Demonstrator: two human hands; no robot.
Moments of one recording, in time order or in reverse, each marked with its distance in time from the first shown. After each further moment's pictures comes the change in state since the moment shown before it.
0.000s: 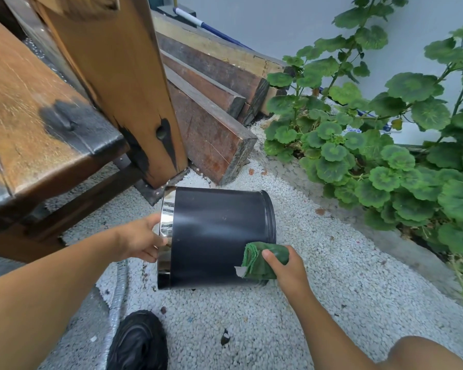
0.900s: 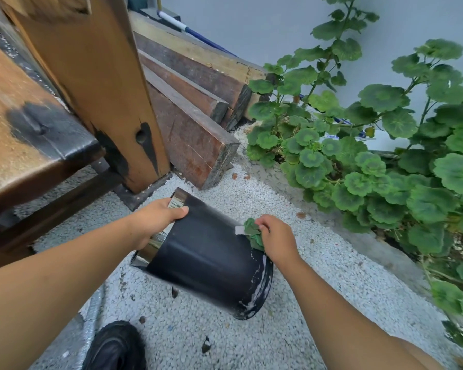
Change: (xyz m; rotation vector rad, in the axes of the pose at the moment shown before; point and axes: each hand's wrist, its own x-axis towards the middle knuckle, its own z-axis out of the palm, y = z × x) left_hand 0.053 0.046 0.026 -0.230 0.106 0.193; right_hand 0.045 -0.071 -0.021 -0.626 0.068 -0.404
